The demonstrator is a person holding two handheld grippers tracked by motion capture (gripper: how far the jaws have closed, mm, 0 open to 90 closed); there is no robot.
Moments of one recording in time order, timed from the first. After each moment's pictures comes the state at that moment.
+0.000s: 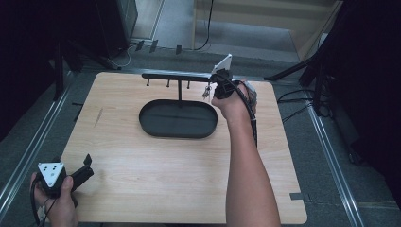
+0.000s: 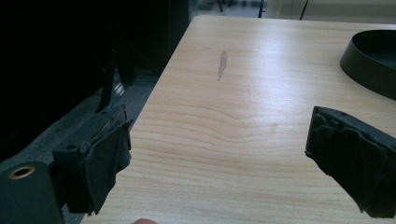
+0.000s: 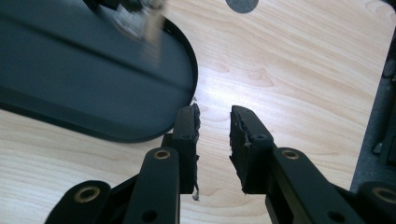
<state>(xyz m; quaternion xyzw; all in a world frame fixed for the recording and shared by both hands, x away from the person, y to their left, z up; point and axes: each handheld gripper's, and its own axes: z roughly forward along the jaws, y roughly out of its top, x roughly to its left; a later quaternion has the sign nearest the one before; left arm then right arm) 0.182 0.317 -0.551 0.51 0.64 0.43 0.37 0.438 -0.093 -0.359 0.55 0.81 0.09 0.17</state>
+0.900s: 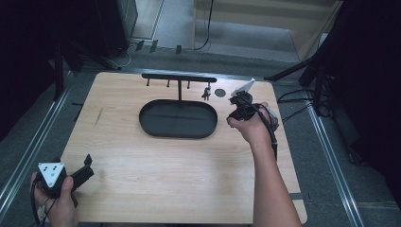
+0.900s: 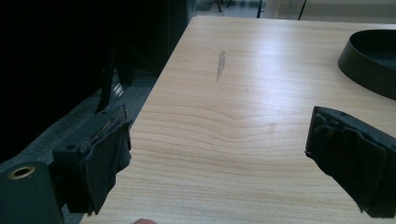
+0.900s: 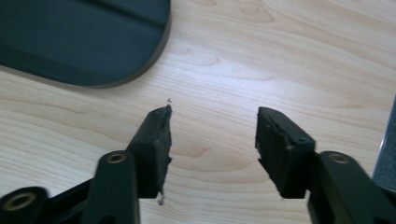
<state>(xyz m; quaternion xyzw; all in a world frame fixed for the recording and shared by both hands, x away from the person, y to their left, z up) 0.181 0.317 -0.551 0.52 0.64 0.43 0.37 0.402 -0.159 -0.402 0.57 0.80 0.10 0.14</state>
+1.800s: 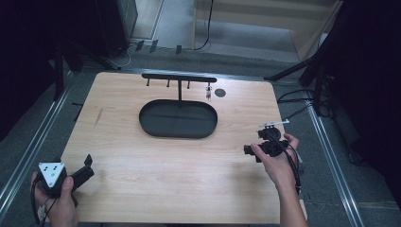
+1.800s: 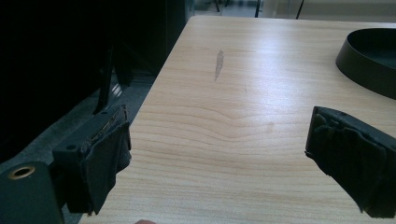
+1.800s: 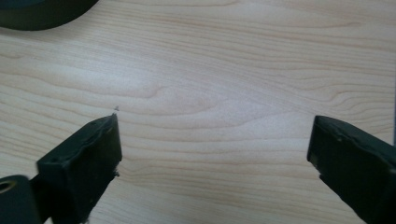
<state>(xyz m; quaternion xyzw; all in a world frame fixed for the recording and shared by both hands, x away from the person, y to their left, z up) 0.181 0.316 -0.551 0.52 0.63 0.43 0.37 0.326 -0.244 -0.462 0.60 0.76 0.20 0.16</state>
